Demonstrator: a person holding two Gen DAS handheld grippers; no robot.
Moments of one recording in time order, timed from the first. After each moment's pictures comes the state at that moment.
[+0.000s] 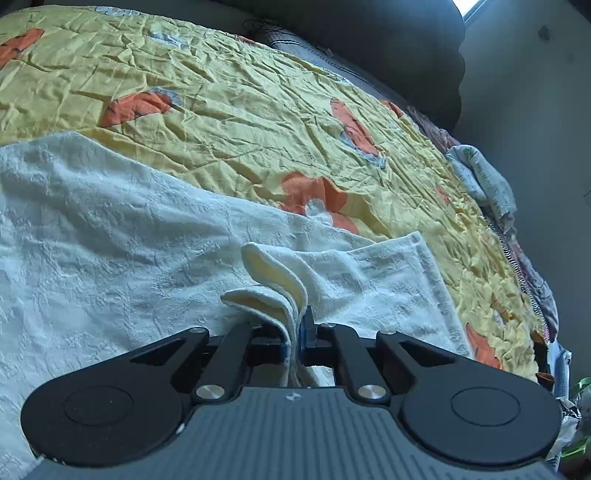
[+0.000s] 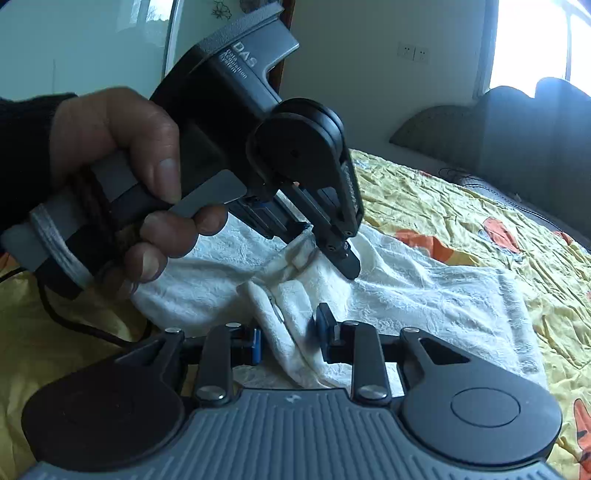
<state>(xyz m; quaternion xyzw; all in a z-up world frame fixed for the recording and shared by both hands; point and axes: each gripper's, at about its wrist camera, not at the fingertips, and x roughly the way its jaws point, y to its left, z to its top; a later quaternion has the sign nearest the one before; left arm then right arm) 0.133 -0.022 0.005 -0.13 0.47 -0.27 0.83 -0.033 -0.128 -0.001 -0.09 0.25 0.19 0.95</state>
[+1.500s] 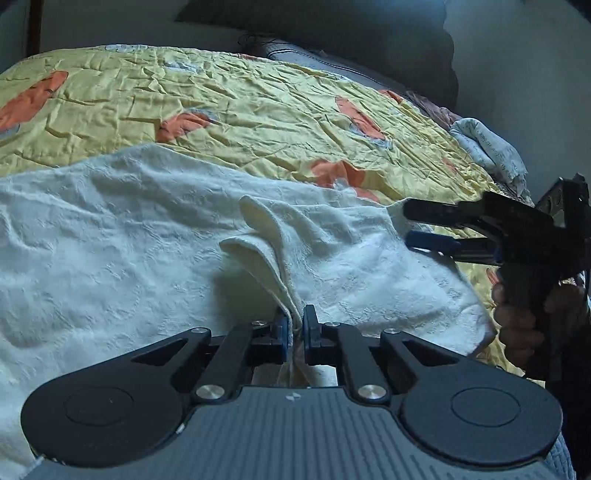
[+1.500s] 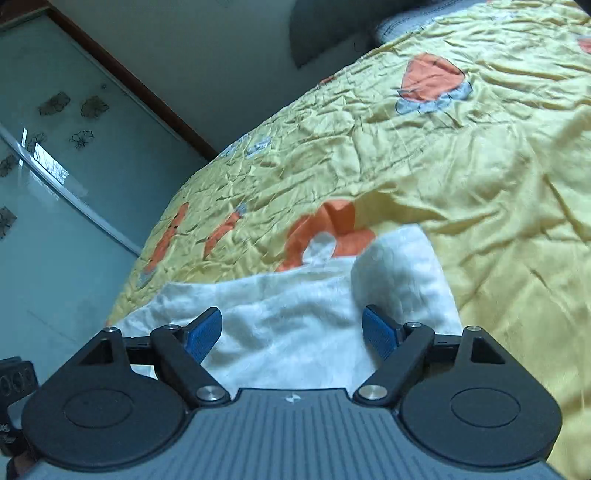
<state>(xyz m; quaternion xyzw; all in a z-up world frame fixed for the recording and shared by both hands) 0.080 0.026 0.026 -0.04 0.45 -0.26 0.86 0.098 -0.307 -0.019 0.32 0.36 0.19 0.85</state>
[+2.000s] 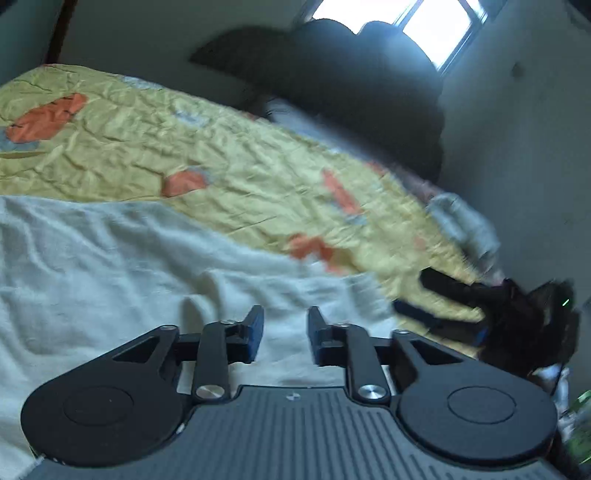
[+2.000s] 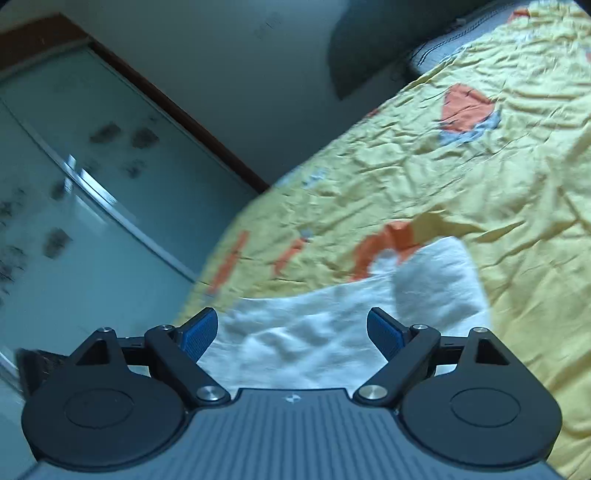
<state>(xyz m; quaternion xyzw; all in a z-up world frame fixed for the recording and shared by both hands) 0.062 0.044 0.064 -0.16 0.37 -0.27 0.87 0.062 -0.308 0.002 0.40 0.29 0.25 0.84</state>
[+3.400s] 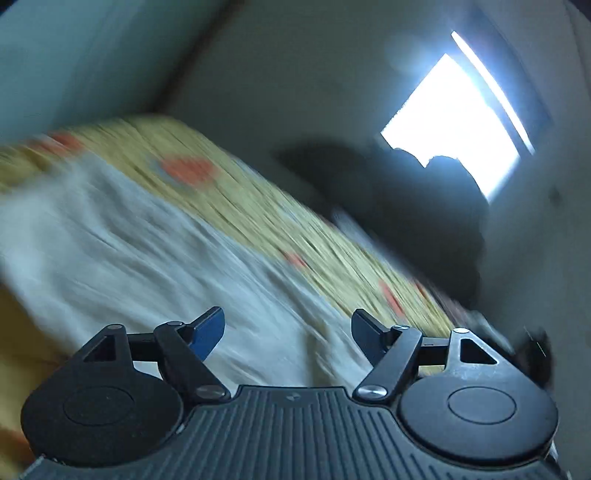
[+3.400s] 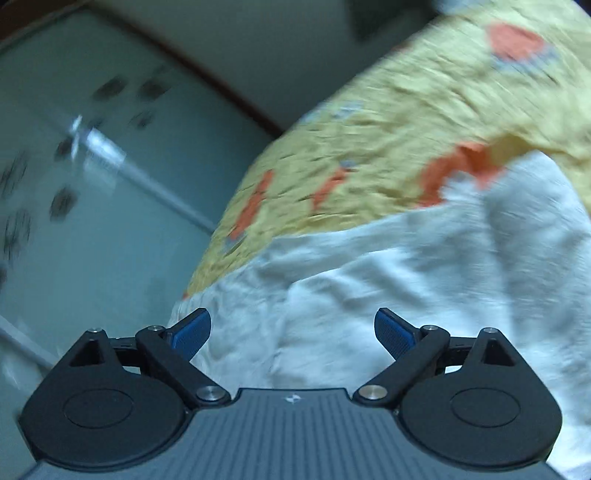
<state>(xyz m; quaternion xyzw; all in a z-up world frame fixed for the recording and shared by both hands) -0.059 0.190 0.052 -0.28 0.22 -0.08 0.93 0.073 -0.192 0.023 0.26 0.35 0.32 0.84</state>
